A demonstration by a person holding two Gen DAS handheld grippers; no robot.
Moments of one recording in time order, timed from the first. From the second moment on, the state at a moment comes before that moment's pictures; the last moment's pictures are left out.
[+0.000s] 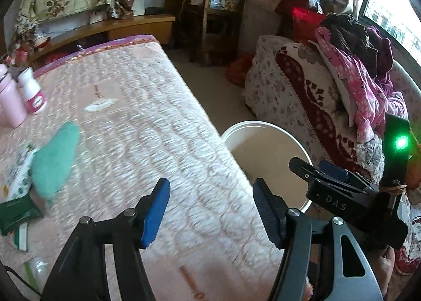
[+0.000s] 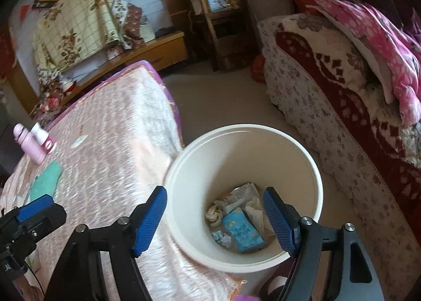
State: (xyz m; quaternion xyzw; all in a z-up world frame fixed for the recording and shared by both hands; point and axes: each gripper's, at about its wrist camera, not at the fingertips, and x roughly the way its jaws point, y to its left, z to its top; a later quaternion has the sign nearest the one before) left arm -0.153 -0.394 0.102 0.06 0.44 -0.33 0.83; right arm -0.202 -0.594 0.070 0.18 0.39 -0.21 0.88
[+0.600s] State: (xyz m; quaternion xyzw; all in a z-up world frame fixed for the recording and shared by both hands) left arm -0.170 -0.225 0.105 0.07 0.44 -0.29 0.85; right arm -0.201 -0.476 0.091 0.16 0.40 -0.10 0.90
